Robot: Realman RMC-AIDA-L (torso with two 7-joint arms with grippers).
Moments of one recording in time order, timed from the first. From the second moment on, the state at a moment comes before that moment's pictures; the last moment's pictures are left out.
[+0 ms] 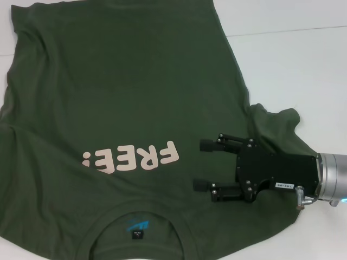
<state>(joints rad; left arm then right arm) -0.37 -1.90 -2.88 -0.91 -1.09 1.68 -2.59 0.37 2.09 -0.95 -0.51 -1.67 -1.62 1.01</state>
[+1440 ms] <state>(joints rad) -0.52 -1.98 -2.50 -0.71 -1.08 1.51 -2.51 0.36 2.09 -0.95 -0.51 -1.67 -1.64 1.01</state>
